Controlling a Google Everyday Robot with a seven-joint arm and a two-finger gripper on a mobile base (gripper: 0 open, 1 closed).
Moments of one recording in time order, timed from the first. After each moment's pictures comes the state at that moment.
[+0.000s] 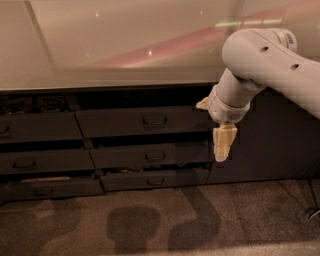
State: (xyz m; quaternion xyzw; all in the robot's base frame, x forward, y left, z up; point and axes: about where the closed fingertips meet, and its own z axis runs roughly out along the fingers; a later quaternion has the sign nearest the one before) arm 0.546 -0.156 0.785 -0.76 0.64 -0.01 0.12
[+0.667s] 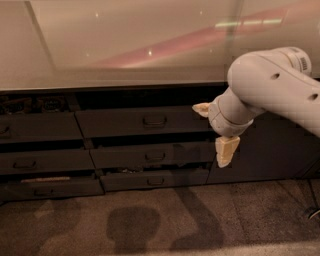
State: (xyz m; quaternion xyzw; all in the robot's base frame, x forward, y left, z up) arm 0.533 -0.149 0.786 -0.81 0.56 -0.09 0.17
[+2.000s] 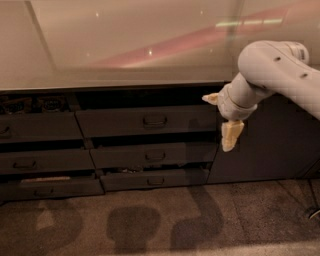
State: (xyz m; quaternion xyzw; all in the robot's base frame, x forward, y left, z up) arm 0.598 -0.186 0.765 -0.79 0.59 -0.06 0.18
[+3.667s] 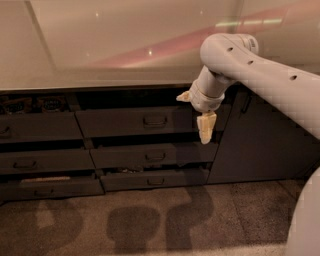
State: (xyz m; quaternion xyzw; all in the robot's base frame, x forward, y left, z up) arm 0.639 -0.124 0.742 -0.83 0.54 -0.01 0.14
